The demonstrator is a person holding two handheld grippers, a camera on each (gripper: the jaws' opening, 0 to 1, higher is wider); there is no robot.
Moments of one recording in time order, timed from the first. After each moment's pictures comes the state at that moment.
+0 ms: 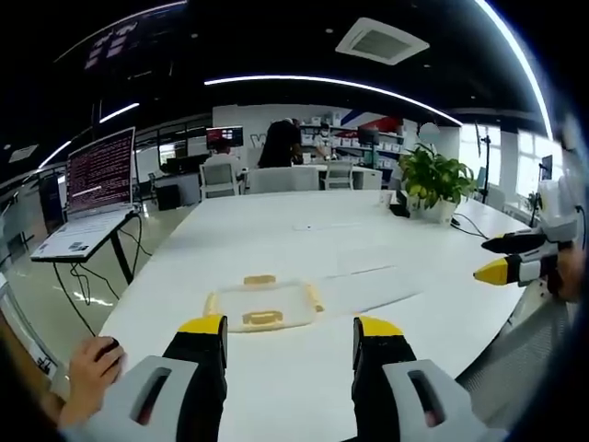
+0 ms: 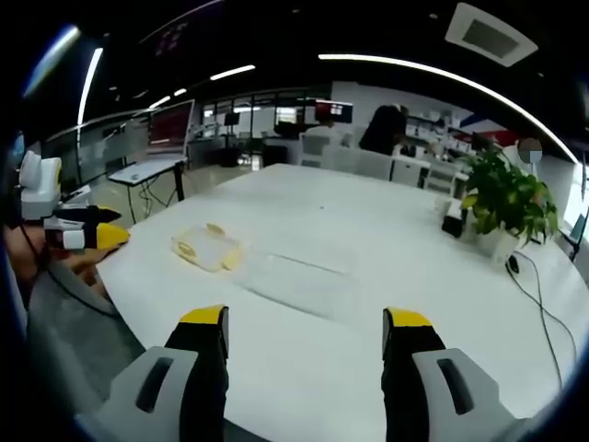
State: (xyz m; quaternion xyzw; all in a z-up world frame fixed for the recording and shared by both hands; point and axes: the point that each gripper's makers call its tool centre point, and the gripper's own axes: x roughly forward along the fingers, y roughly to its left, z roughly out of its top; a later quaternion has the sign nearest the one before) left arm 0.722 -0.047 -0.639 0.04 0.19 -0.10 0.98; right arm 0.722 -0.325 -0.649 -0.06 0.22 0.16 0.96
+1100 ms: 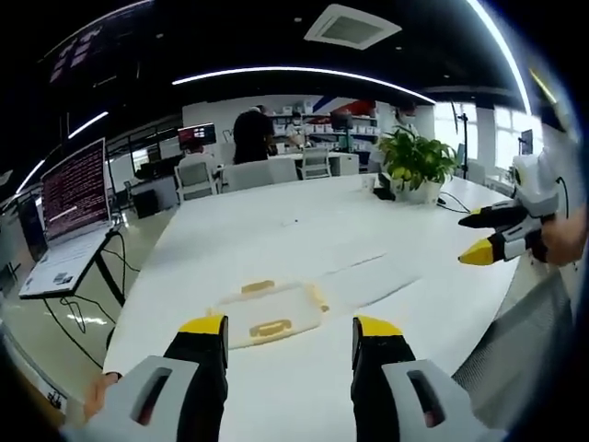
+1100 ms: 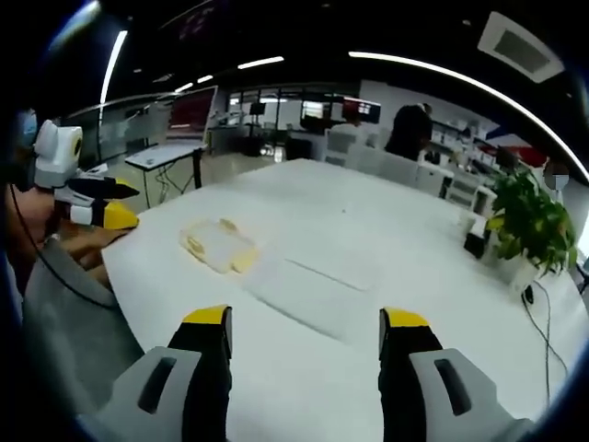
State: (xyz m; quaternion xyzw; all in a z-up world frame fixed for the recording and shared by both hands) left arm 0.752 -0.034 -0.634 0.09 0.20 -0.16 0.96; right arm 0.758 -0.298 -0.650 -0.11 0.23 0.22 0.94
